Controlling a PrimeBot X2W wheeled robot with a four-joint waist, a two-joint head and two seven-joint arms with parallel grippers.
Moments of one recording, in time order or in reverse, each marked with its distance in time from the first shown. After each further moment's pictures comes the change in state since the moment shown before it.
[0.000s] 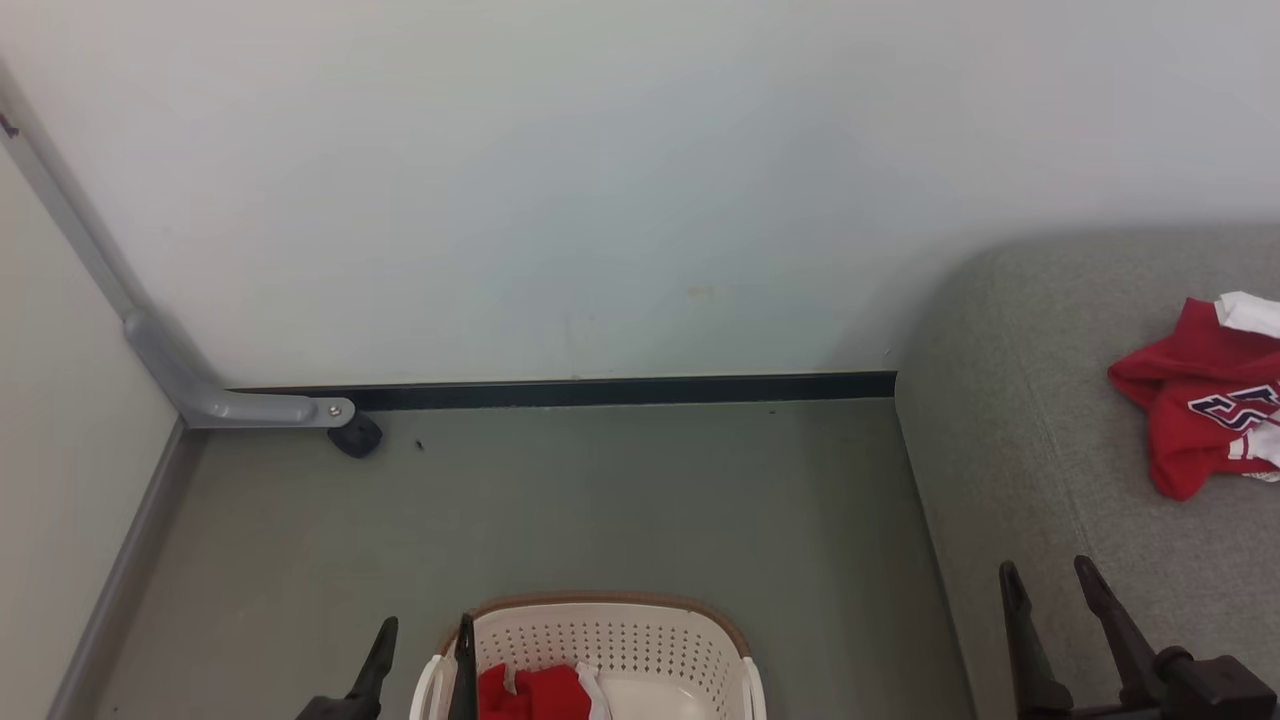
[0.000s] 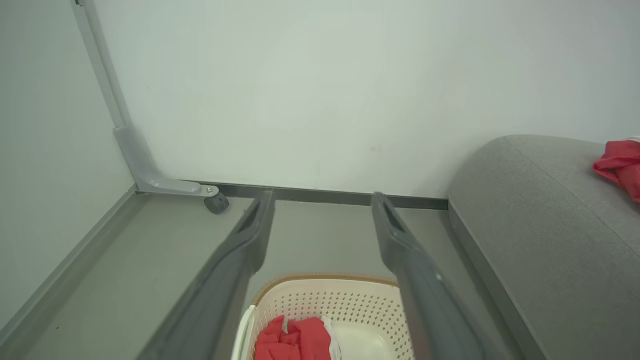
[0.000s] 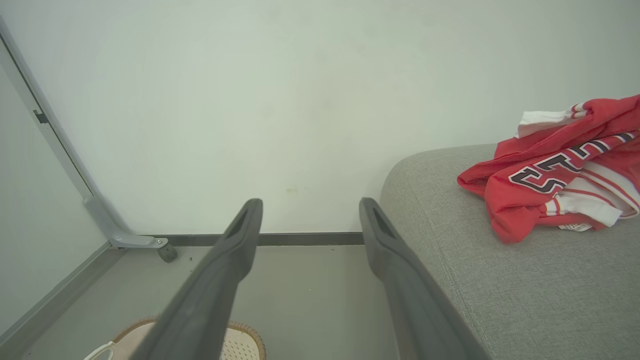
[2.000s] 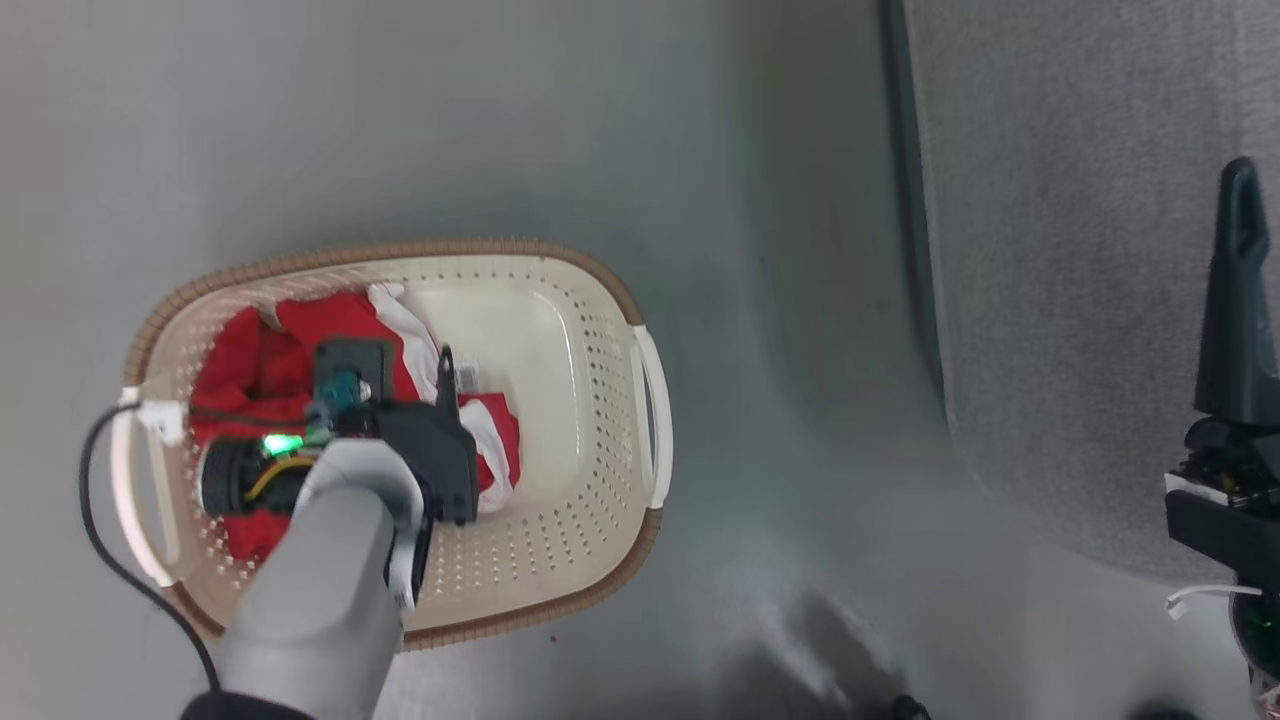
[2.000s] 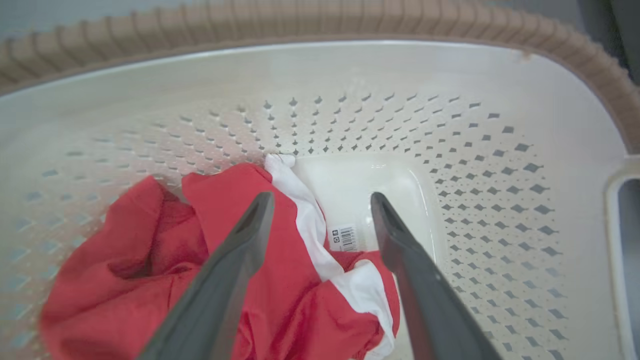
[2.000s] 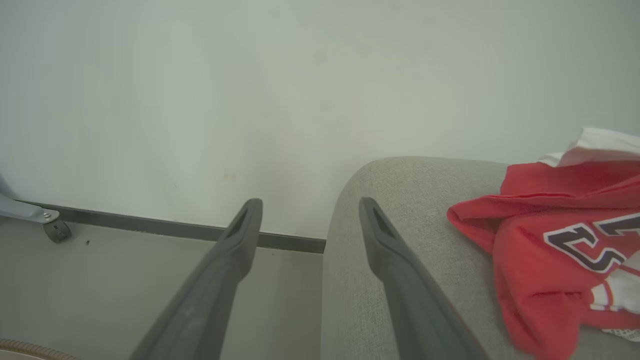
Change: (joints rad) left arm -0.729 -0.049 -0.101 0.692 -0.023 0.000 0.140; right arm -0.313 -0.111 -0.091 -0.548 -0.022 -0.025 0.105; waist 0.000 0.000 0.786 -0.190
